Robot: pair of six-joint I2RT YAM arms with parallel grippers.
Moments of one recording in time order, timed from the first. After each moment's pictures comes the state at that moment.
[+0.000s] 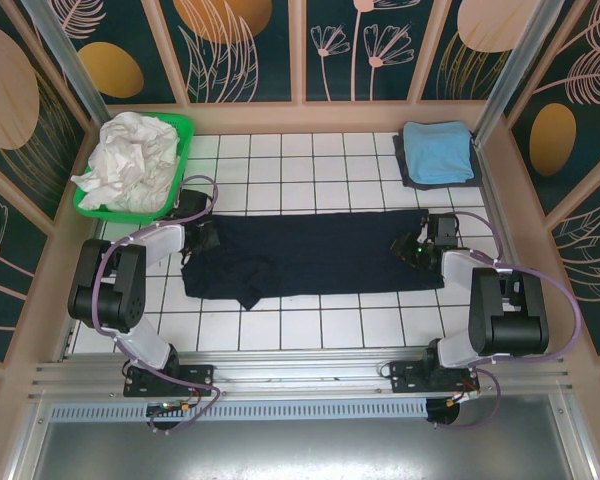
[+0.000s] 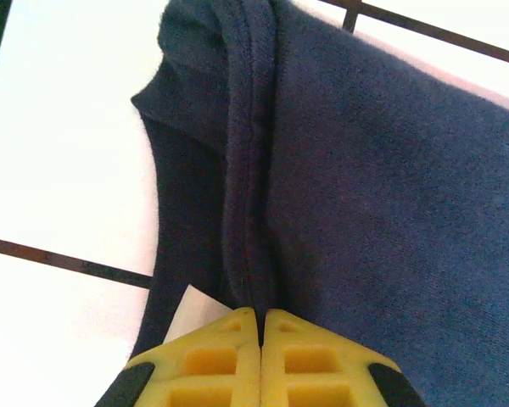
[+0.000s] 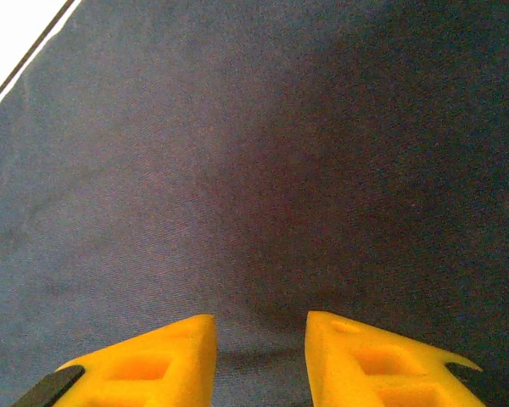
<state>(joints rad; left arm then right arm) -0.17 1.68 0.89 -0.32 -0.10 -0.47 0.00 1.46 0.56 -0.08 -0.29 0.54</state>
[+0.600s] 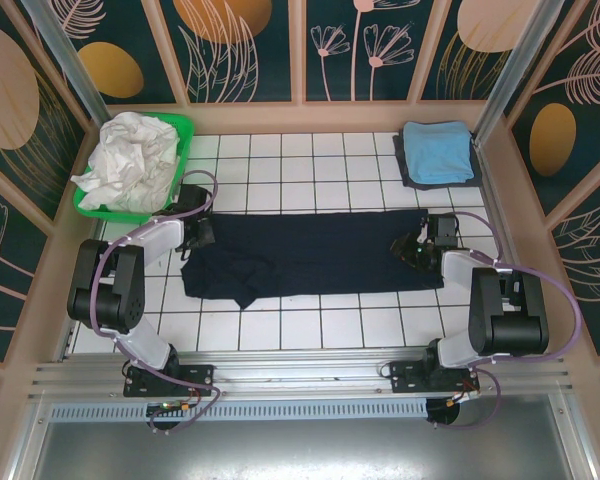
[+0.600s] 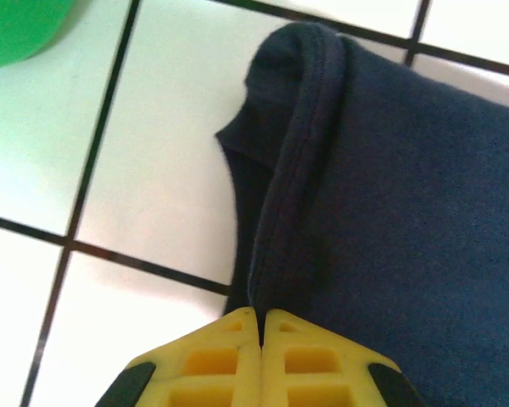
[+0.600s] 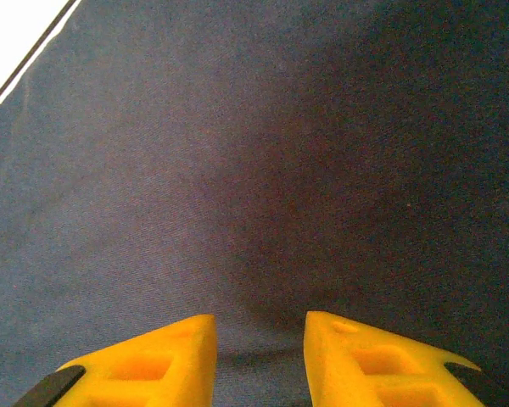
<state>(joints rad) -0.17 1.68 0.96 -0.43 -0.24 -0.43 0.00 1.46 0.56 -0.07 -0.30 0.54</state>
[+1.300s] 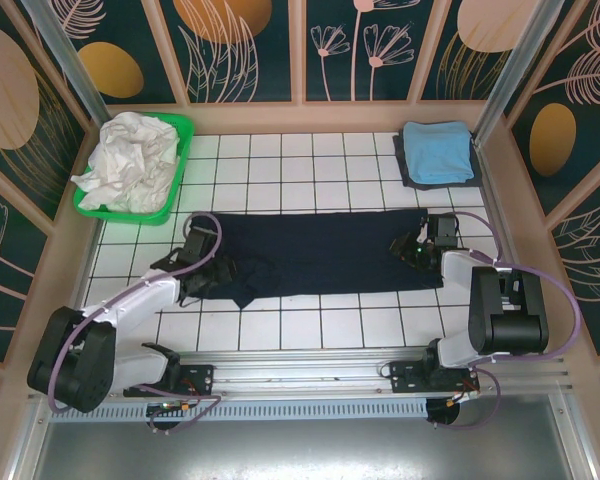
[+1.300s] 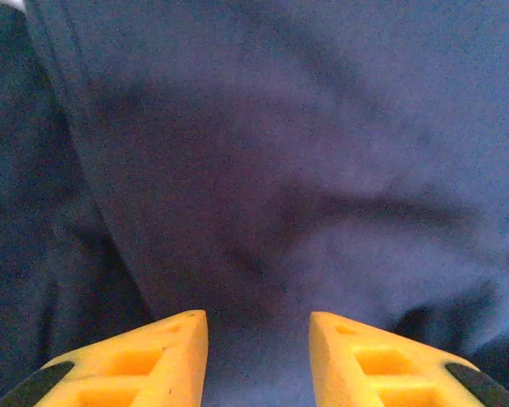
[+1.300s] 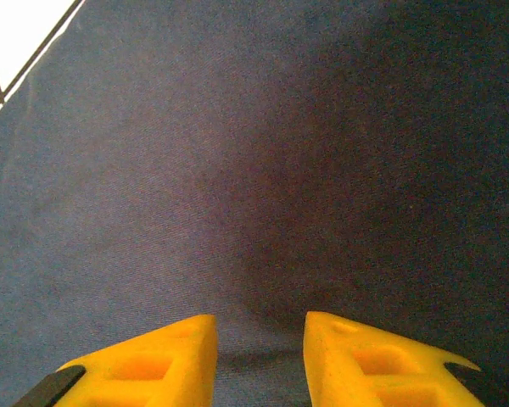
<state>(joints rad) -0.40 1.25 0.53 -0.33 0.01 -0.68 0.00 1.47 0.56 -0.06 -0.31 0.54</state>
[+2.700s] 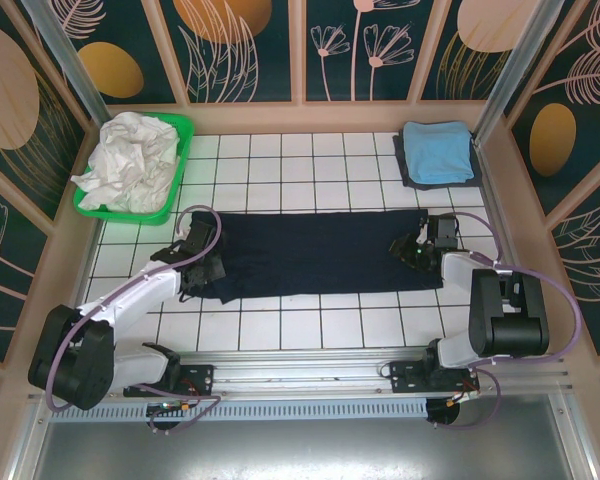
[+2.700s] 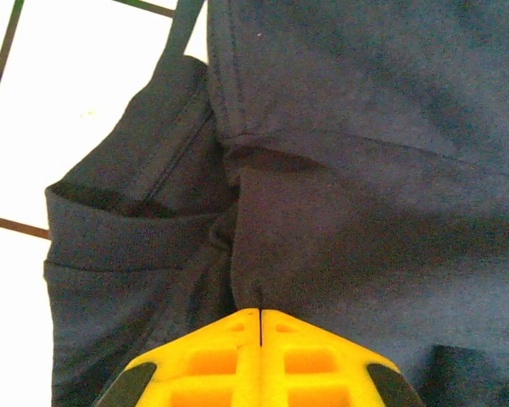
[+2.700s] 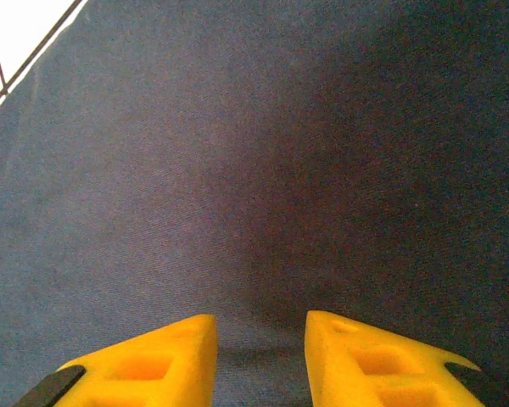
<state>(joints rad) -0.41 1.26 0.65 -0.54 -0.22 -0.68 0.00 1.45 0.55 -0.06 -0.31 0.52</state>
